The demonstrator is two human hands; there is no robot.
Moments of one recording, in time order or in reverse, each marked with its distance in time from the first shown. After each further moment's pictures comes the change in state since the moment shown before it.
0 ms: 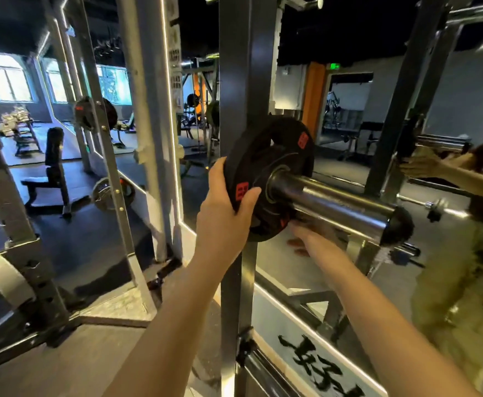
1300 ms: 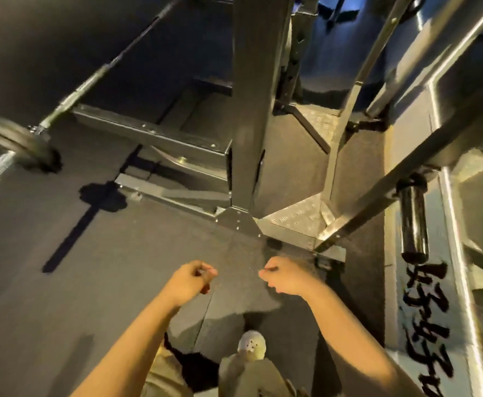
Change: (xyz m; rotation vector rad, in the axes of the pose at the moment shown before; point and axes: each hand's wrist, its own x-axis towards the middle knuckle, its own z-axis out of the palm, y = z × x) left_hand -0.610 0.052 -0.064 0.169 0.243 -1.579; right_hand -0.301 0.304 0.067 -1.102 -1.463 -0.014
